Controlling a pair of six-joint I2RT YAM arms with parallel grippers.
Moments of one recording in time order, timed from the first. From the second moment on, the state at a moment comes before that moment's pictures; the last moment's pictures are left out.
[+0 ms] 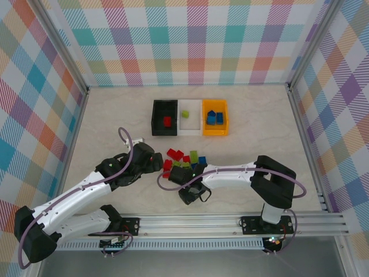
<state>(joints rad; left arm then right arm) -0.77 0.96 0.80 -0.79 -0.39 -0.79 1.22 1.74 1.03 -0.69 0.04 0.48</state>
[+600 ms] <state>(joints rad) -0.76 0.98 0.80 -0.79 -0.38 -0.79 0.81 1.45 1.10 -0.63 0.12 0.40</state>
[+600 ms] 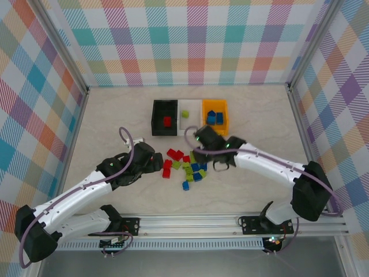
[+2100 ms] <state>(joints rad) -0.97 1.43 0.91 -0.65 -0.10 -0.69 0.53 1.31 0.86 -0.48 0.01 0.50</state>
